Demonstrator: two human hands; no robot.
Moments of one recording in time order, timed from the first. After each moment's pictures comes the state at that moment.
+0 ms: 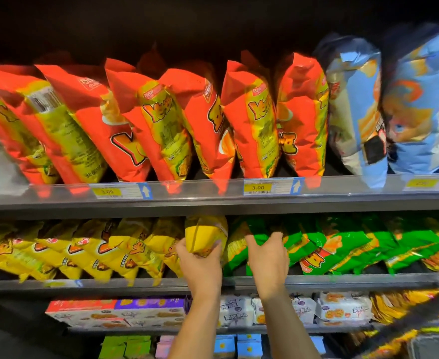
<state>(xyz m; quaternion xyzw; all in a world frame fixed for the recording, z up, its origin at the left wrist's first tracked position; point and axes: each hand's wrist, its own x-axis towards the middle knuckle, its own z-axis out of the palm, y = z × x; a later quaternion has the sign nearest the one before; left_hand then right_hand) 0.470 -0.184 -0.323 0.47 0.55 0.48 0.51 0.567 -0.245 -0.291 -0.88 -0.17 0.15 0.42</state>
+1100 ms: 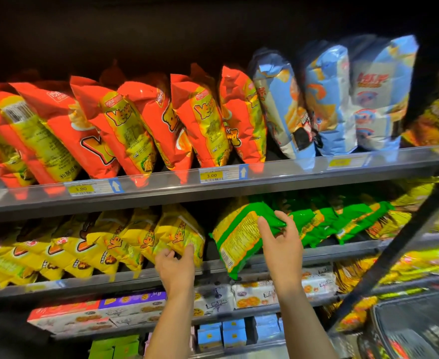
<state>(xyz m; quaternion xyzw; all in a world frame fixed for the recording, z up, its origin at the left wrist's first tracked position) 0.454 -0.223 -0.315 0.45 0.62 0.37 0.53 0.594 -0.360 -0.266 -0.74 -0.17 0.12 0.64</state>
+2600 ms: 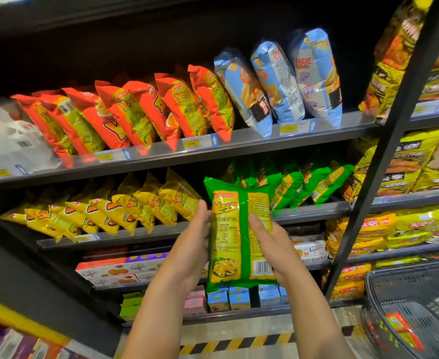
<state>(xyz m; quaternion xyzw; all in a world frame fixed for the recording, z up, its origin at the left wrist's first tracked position) 0.394 -0.441 -0.170 0.55 0.38 0.19 0.72 0.541 -0.532 -0.230 -0.60 -0.28 0.38 0.65</state>
